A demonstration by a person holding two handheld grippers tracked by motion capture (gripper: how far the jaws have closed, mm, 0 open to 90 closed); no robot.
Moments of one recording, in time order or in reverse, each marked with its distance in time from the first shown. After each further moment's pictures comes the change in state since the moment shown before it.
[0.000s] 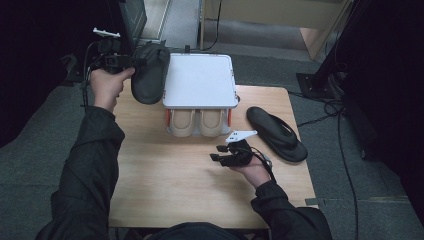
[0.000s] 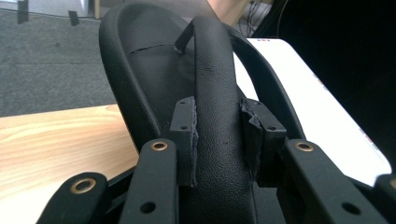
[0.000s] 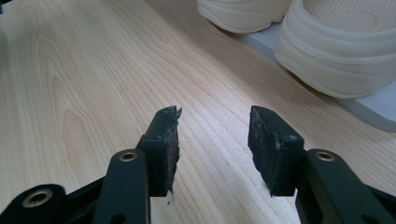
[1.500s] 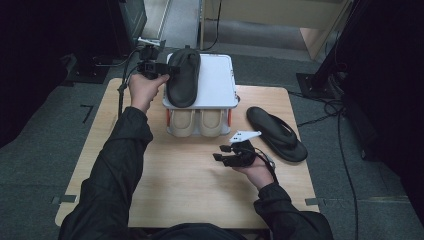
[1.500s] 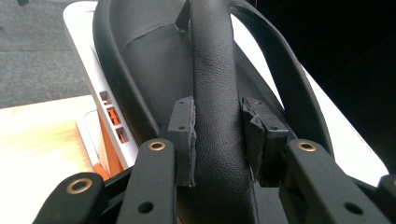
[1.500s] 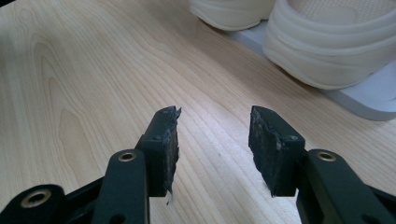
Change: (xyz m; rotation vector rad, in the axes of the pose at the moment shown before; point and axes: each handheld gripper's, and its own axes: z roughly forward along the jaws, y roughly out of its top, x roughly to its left) left arm -0.044 -0.013 0.081 0.075 -0.076 0.031; right arm -0.004 -0.005 -0.008 -0.014 -0.018 0.019
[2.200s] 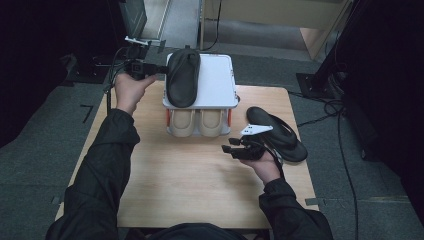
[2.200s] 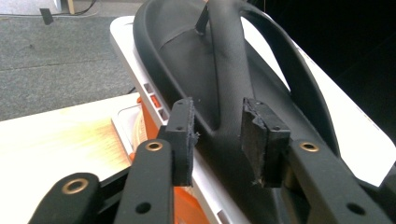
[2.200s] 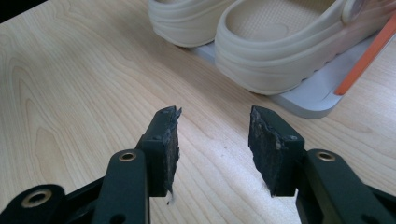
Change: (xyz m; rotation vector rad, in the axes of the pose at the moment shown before) left arm 0.009 -0.007 -0.036 -0.017 0.045 0.062; right arm -0.025 0.003 -0.019 -0.049 -0.056 0.051
